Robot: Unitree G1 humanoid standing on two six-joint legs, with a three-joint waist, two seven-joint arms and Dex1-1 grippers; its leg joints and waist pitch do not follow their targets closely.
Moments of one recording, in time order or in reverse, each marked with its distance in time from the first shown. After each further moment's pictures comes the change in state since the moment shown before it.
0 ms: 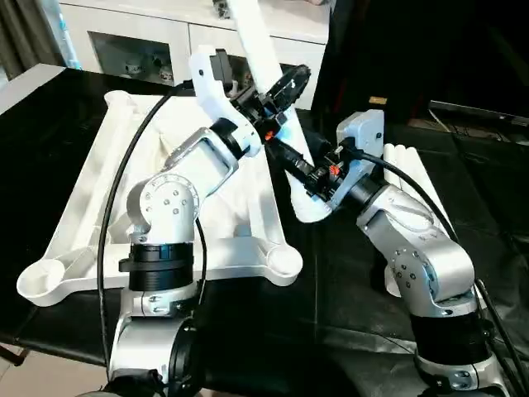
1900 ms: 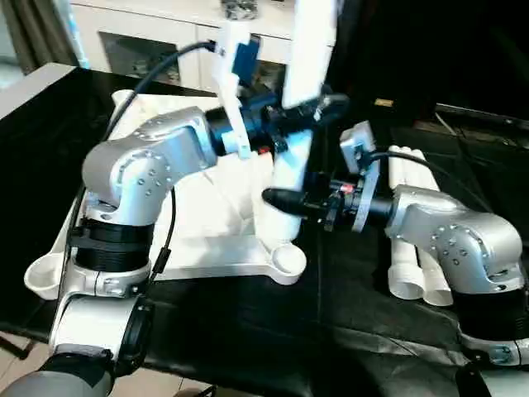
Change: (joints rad) left arm -0.078 0.314 -0.246 -0.088 0.015 0.130 -0.486; right arm -0.088 -0.215 -0.015 0.038 0.325 0.446 0.333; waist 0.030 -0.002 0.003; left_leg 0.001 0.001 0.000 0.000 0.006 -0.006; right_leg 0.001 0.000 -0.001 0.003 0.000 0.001
